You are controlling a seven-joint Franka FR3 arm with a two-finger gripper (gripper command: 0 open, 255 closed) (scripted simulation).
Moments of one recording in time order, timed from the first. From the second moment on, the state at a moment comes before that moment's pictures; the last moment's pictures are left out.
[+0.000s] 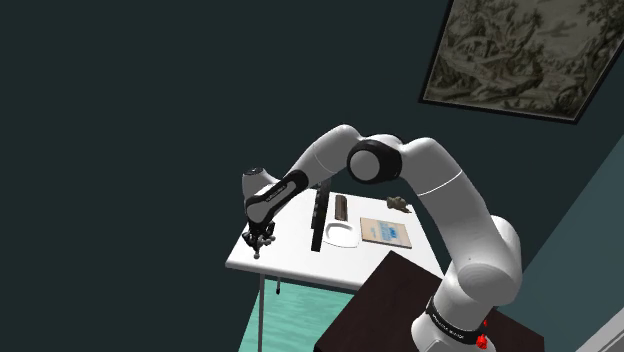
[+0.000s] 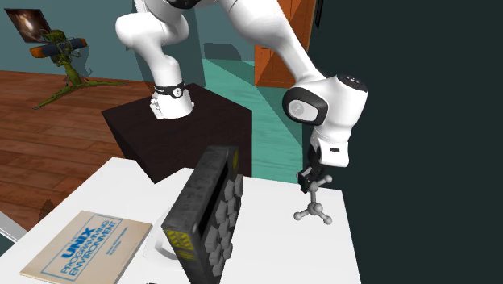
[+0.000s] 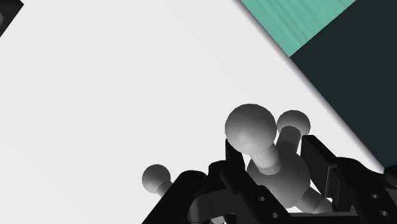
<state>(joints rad) 0.06 0.89 0.10 -1.57 -0.19 2.37 0.38</state>
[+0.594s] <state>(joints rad) 0.05 0.80 0.11 -1.60 -0.18 2.31 0.37</state>
